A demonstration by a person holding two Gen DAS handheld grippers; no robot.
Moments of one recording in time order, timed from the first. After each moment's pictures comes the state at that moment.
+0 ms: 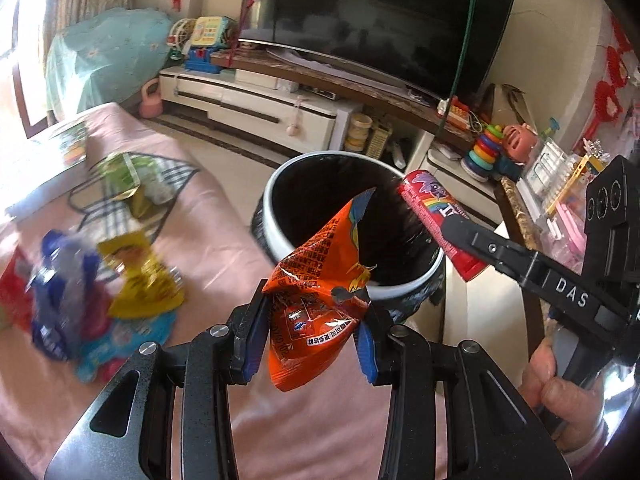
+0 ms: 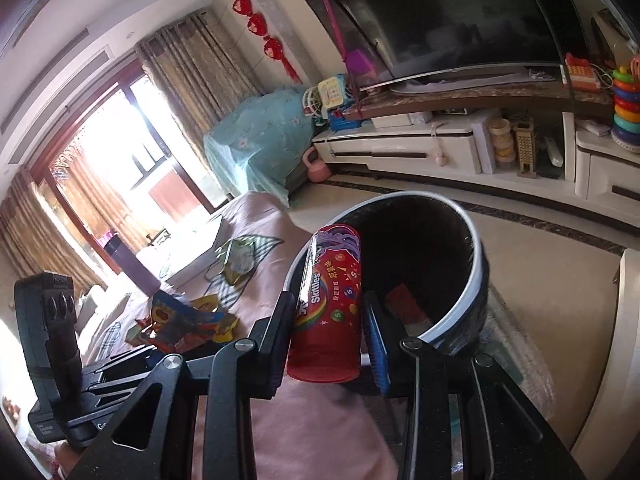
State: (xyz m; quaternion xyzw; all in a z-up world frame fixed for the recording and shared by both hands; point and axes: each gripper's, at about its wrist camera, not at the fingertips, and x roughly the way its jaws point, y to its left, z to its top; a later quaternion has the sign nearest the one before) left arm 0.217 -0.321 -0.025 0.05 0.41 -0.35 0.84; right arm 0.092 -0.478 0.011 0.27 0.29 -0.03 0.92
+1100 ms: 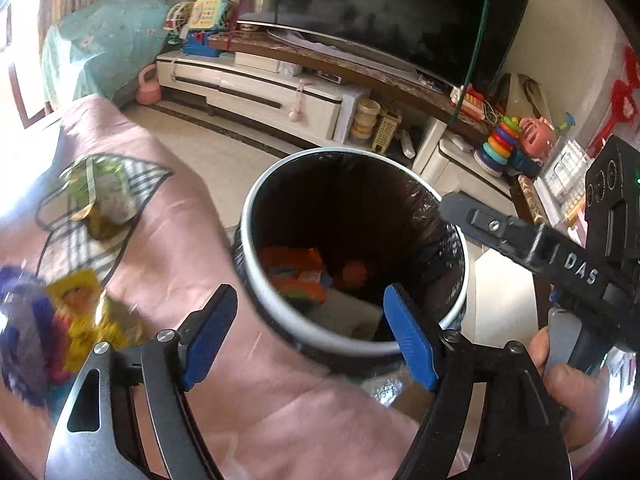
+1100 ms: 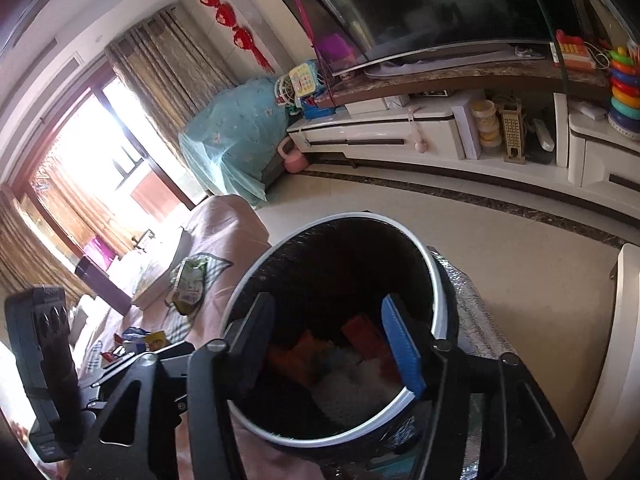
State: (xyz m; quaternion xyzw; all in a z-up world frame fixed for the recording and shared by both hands) left arm 0.245 -0.358 -0.042 0.06 0.43 -0.34 0.83; right arm 0.132 -0.531 -0.007 0.29 0.31 -0.05 0.90
